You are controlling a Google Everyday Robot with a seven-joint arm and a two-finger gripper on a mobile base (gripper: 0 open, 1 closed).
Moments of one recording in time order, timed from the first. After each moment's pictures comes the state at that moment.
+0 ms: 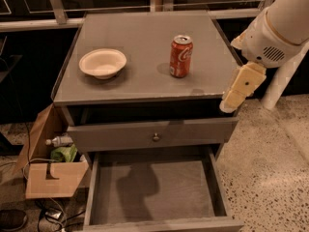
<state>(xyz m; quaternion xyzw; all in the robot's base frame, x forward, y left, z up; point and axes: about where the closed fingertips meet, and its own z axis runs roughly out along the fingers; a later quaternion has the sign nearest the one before) 0.507 -0.183 0.948 -0.57 0.79 0.01 0.24</state>
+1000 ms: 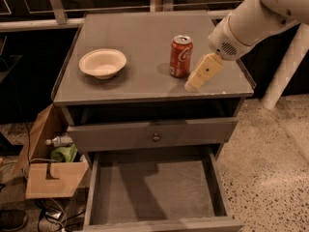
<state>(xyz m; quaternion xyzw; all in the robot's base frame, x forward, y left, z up) 0.601 -0.142 0.922 -0.51 0.80 0.04 0.31</state>
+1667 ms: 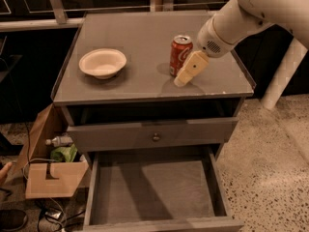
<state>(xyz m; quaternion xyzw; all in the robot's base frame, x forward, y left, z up) 0.640 -0.121 0.905 -0.51 0.80 0.05 0.32</state>
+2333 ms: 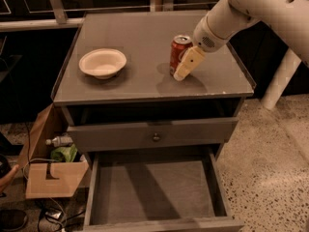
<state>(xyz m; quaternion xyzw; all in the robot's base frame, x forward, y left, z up) 0.683 -0.126 0.892 -0.51 0.80 0.03 0.31</state>
